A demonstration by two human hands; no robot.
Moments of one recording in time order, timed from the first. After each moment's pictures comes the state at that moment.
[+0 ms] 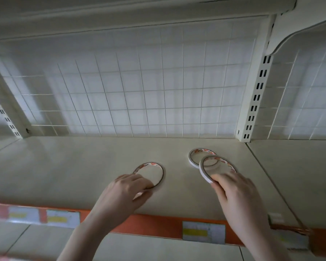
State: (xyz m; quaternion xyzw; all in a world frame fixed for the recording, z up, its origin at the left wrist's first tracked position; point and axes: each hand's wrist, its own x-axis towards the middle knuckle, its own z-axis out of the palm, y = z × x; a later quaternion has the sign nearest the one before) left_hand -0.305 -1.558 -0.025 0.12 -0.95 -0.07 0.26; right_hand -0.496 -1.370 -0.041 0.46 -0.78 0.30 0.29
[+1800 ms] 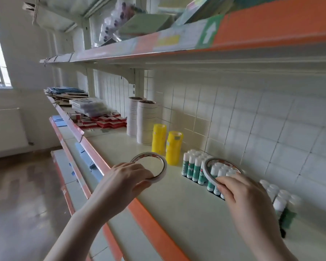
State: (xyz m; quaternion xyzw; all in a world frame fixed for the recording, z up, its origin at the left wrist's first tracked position) left_hand 0.382 -2.168 0.037 0.40 -0.84 0.12 0.35; right_hand 0.110 -2.134 0.037 0.70 -0.54 0.41 0.21
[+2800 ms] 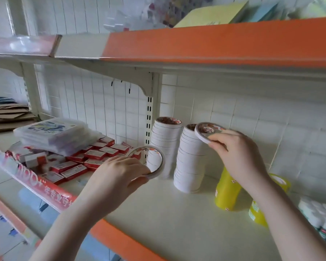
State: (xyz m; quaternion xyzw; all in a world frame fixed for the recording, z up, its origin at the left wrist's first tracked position) left_hand 0.640 -2.515 0.070 0.26 -0.89 0.11 0.35; right_hand 0.380 -2.447 0.121 0.64 -0.62 0.37 0.27
